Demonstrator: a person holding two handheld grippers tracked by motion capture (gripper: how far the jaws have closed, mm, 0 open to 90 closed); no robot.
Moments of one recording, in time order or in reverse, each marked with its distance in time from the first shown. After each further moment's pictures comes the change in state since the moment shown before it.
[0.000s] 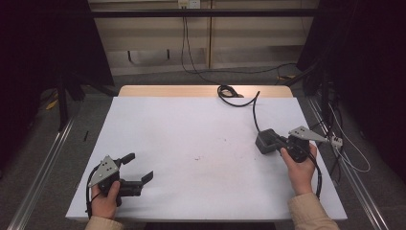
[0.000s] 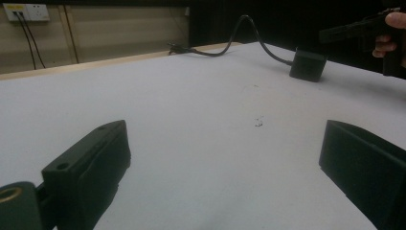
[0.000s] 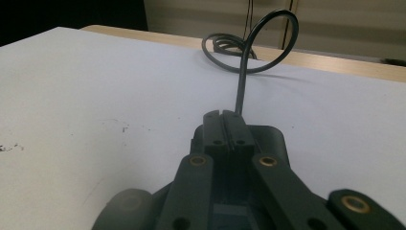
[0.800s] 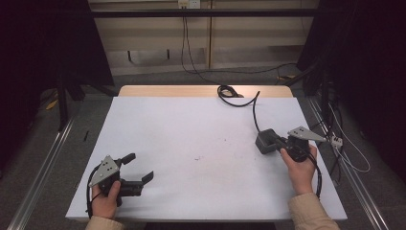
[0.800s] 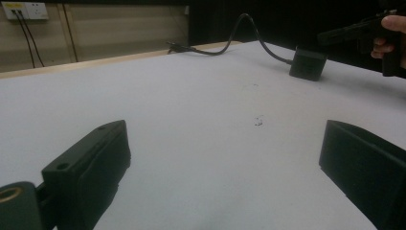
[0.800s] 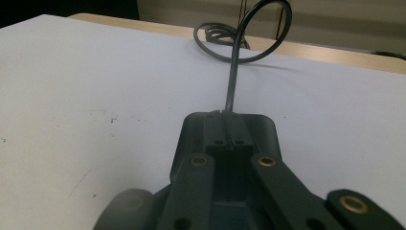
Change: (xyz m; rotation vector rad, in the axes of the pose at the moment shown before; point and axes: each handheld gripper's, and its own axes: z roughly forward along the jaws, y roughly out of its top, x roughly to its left) left arm -0.001 0.000 0.001 0.002 -0.002 -0.006; right arm -0.002 -0.003 0.003 0.037 -0.028 -0.007
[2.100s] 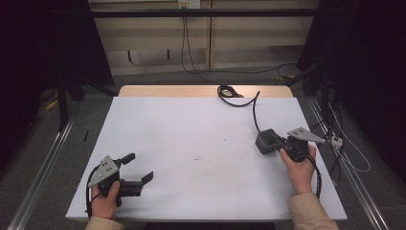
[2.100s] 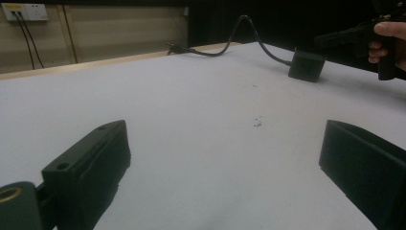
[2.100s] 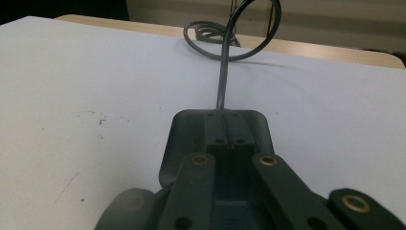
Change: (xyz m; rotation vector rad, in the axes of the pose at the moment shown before) left arm 0.000 0.001 -0.002 -0.002 0.000 0.005; right arm 0.000 -0.005 0.003 -0.005 -0.035 0.025
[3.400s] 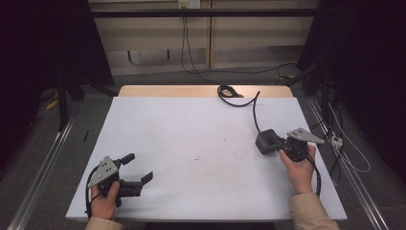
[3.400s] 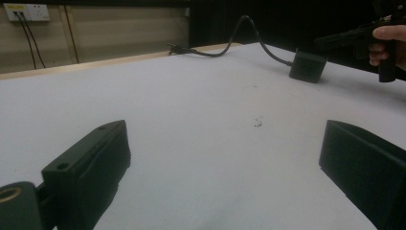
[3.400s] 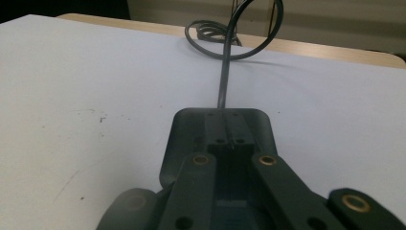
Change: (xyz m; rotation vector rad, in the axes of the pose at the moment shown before) left arm -0.001 -0.001 0.000 -0.005 0.002 -0.011; right arm 0.001 -0.002 0.001 -0.002 0.009 -0.012
